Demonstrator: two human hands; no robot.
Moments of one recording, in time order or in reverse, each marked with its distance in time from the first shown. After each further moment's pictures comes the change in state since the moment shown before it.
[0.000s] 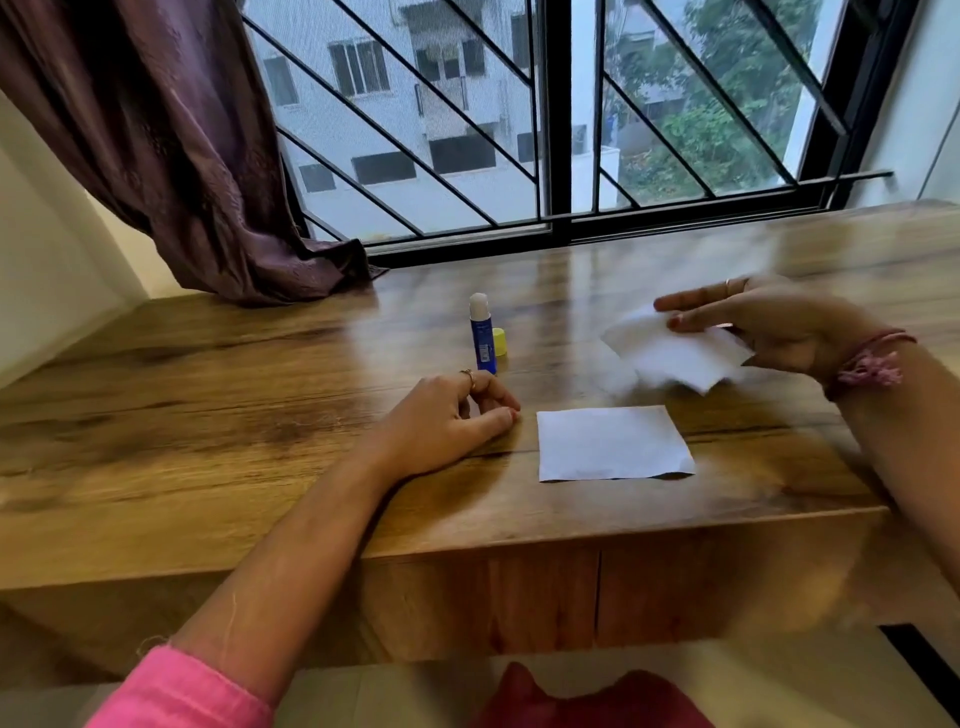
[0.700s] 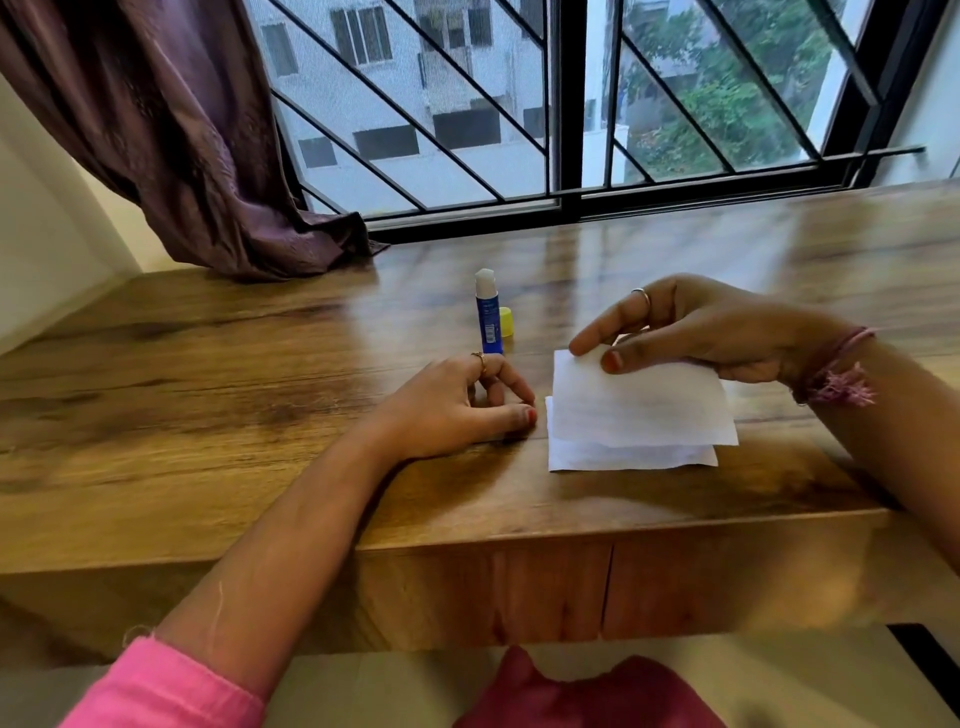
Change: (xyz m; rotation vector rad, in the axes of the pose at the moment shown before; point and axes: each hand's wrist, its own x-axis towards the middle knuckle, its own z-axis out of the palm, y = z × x) left_hand 0.003 0.001 -0.001 -0.090 -0.101 -0.014; right_hand -0.012 -0.005 0.064 -0.218 -0.536 -0.159
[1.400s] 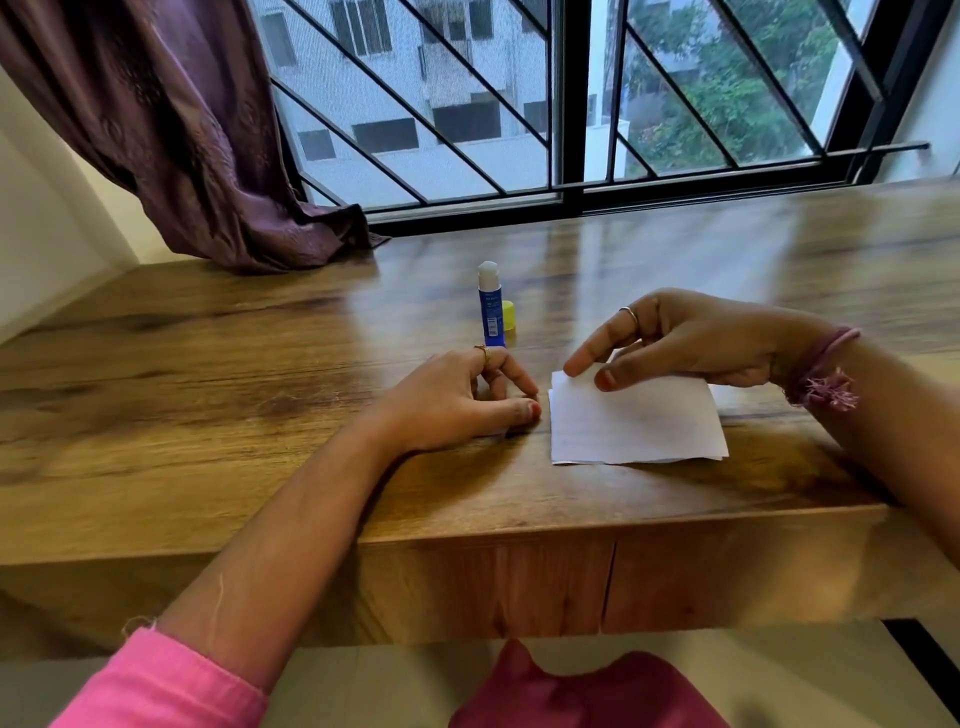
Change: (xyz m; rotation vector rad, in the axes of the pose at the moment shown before) left_hand -0.001 0.001 0.001 -0.031 0.009 0.000; right_hand 0.007 0.007 0.006 -0.105 -0.054 0.076
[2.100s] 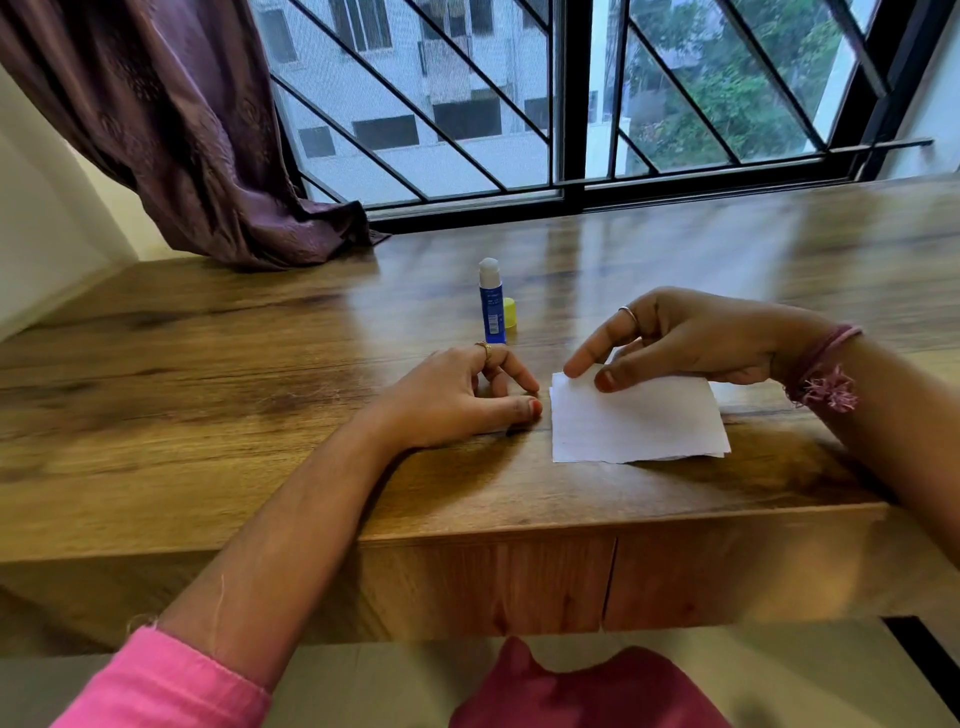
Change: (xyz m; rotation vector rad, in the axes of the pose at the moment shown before) left_hand 0.002 -0.002 0.000 -0.027 -0.011 -0.015; right_hand 0.001 0.000 0.001 -0.025 -0.002 0.002
